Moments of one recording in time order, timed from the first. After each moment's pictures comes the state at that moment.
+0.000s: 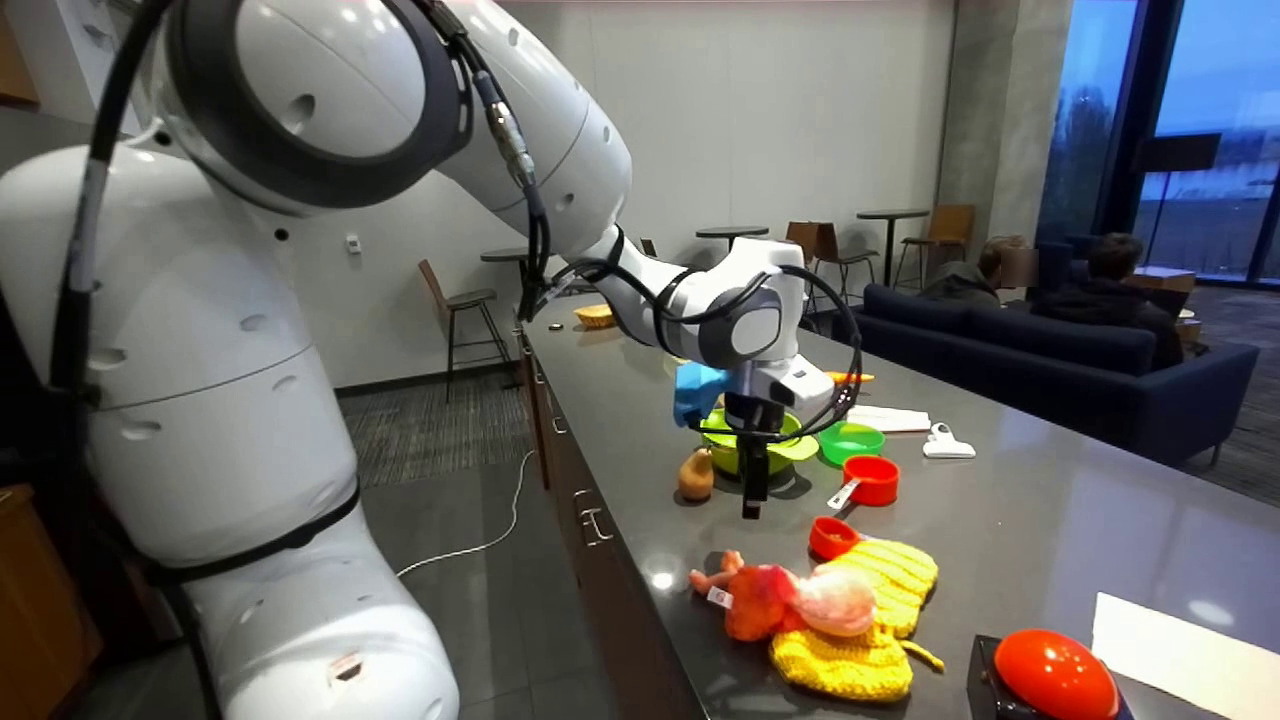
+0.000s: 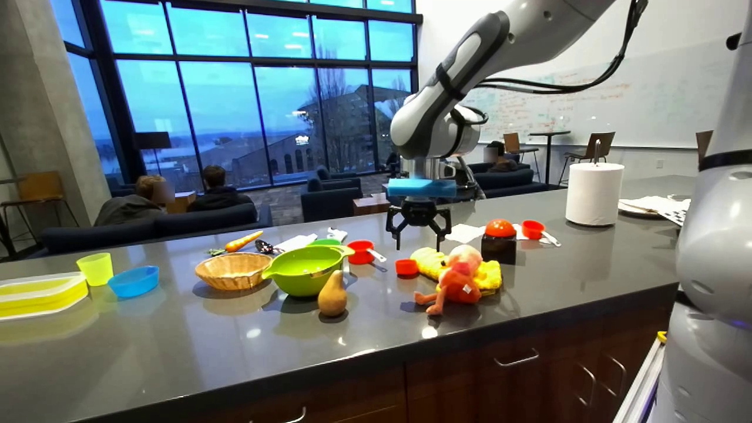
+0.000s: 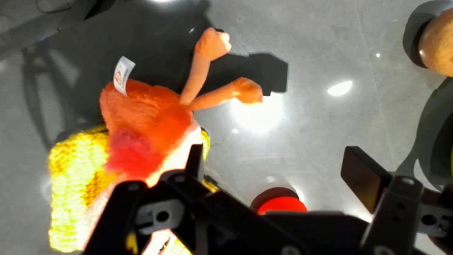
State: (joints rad) arm -0.03 -0.07 -0.02 -2.35 0.10 2.29 0.77
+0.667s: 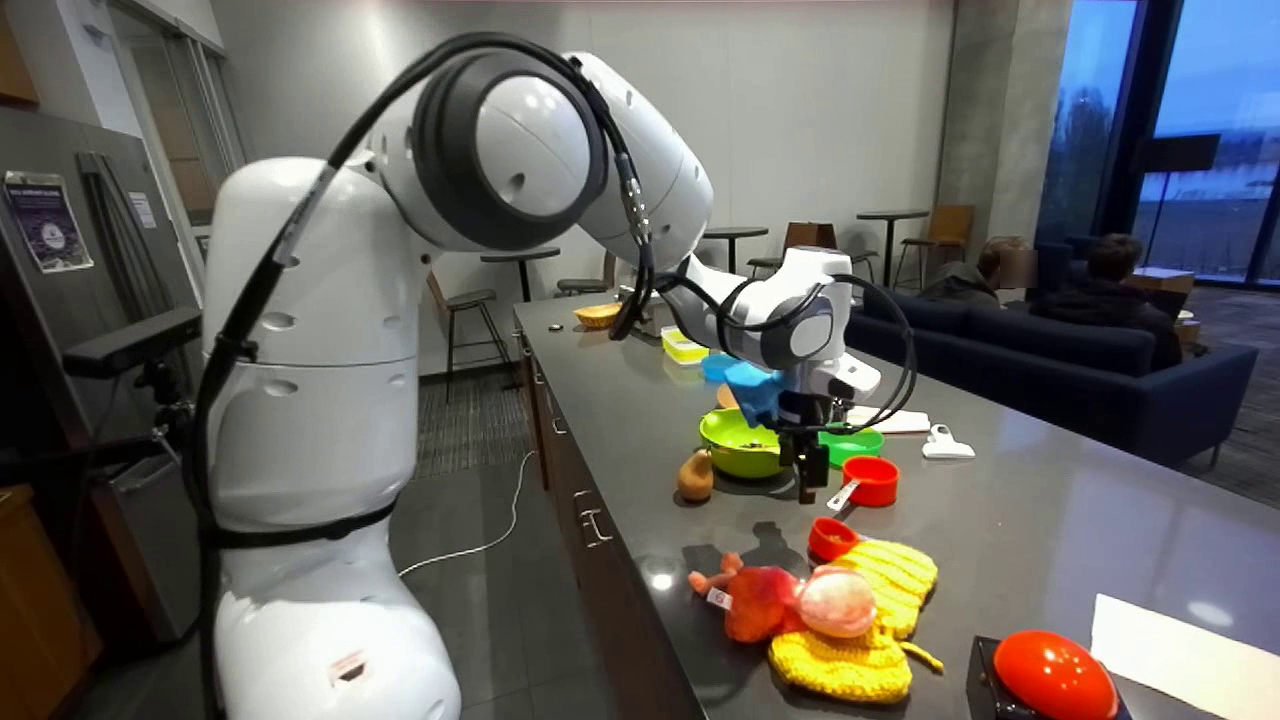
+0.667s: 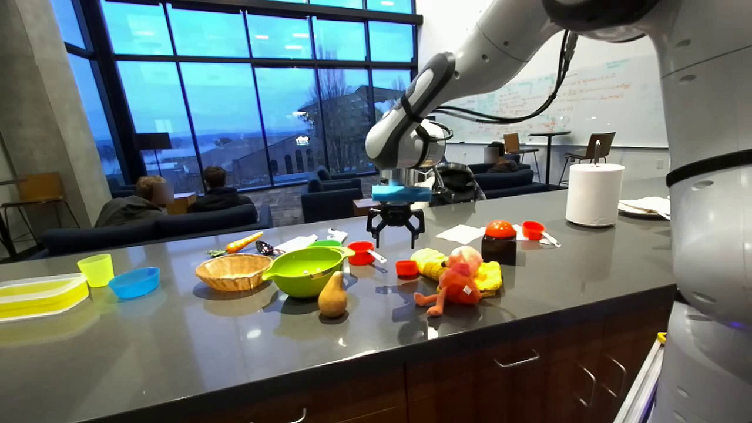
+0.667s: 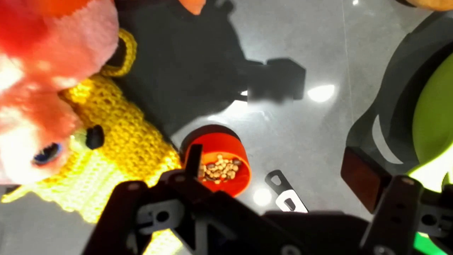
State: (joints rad) arm -0.03 0.23 -0.04 -2.02 0.11 2.30 0.58
